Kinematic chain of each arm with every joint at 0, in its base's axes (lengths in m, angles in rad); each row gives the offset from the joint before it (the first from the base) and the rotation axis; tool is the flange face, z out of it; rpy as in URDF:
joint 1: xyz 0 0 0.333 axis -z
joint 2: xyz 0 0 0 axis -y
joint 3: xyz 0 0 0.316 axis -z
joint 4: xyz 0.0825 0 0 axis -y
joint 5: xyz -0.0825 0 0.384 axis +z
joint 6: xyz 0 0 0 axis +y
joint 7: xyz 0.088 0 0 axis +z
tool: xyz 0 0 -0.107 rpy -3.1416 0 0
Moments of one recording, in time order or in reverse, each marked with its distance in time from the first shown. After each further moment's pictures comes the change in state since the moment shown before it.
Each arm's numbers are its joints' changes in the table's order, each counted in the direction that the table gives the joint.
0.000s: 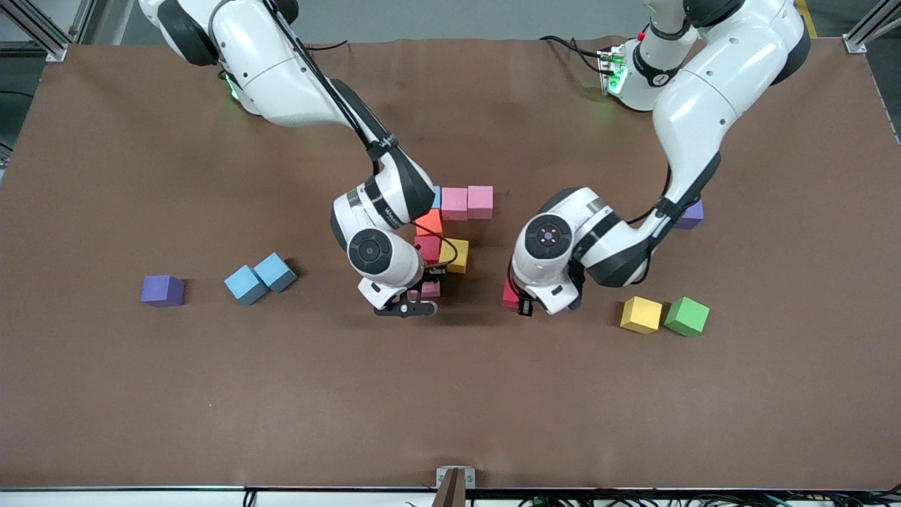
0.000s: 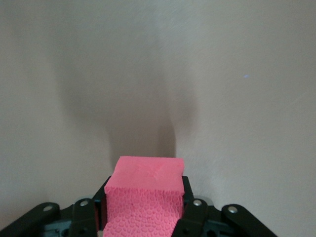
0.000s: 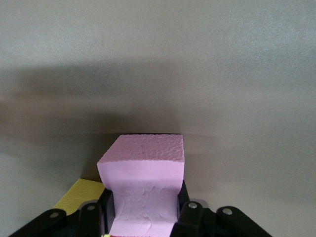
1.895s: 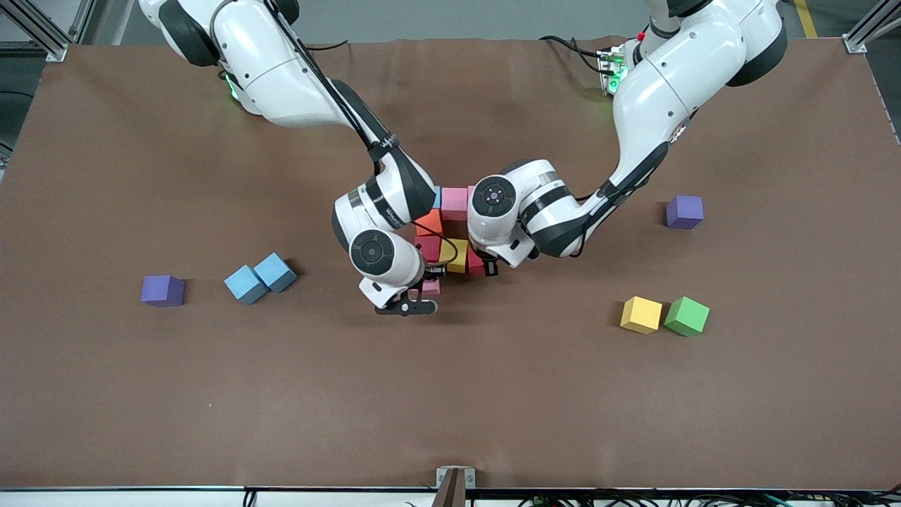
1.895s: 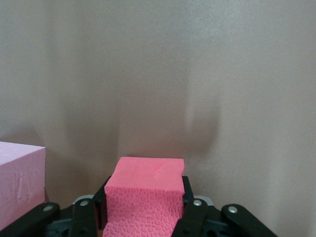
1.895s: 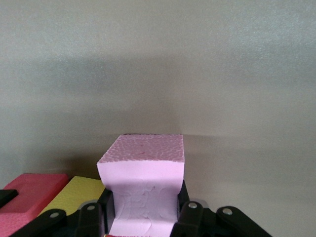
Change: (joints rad) left arm 0.088 0.001 0.032 -0.118 0.000 -0.063 0.367; right arm -0.003 -0.004 -0.001 -0.001 0.000 0.013 0.000
